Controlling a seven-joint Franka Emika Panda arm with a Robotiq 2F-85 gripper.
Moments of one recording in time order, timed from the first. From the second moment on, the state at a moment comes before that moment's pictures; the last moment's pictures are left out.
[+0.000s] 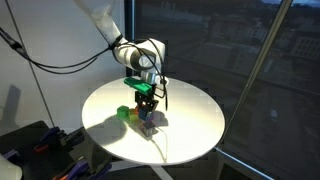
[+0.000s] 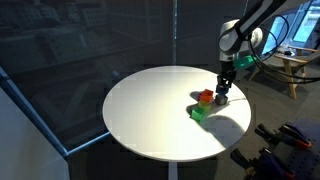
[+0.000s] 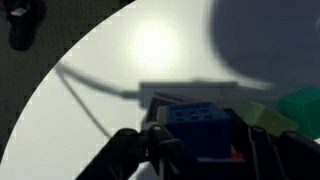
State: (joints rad) arm -0.13 0.40 -0.09 -2.12 -0.02 2.31 -0.13
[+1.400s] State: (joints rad) arm -0.13 0.45 -0.11 -2.10 -0.02 2.40 -0.05
